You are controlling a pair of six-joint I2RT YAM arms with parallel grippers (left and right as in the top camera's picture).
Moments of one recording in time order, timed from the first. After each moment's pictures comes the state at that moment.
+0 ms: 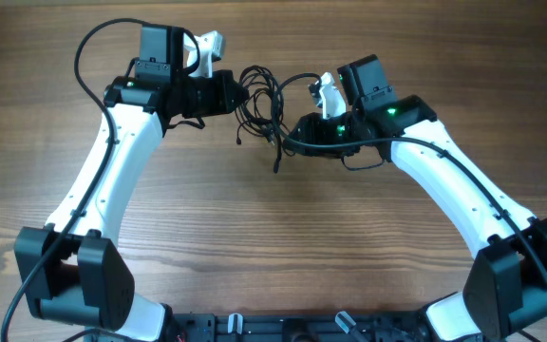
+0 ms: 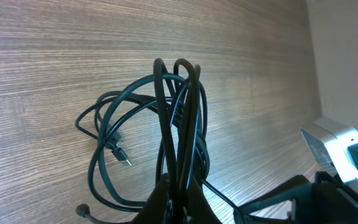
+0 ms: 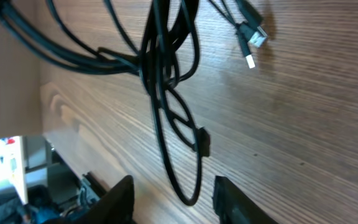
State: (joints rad) left arm -0.17 1.69 1.39 -0.65 0.60 -0.30; right arm 0.41 1.67 1.28 -0.70 -0.61 0.42
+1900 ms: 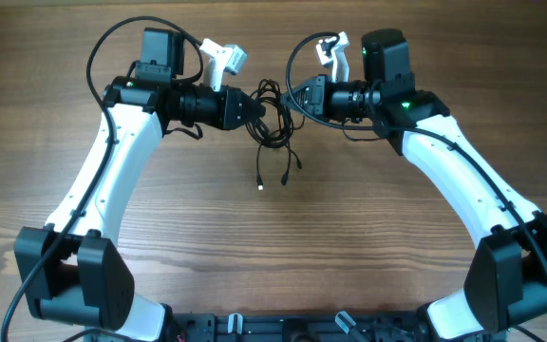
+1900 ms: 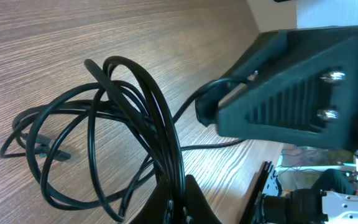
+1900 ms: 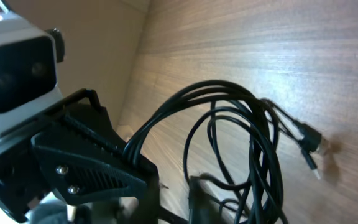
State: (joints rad) left arm -0.17 1.69 1.39 -0.76 0.88 0.03; right arm 0.33 1.69 1.26 -0.25 -0.83 0.58
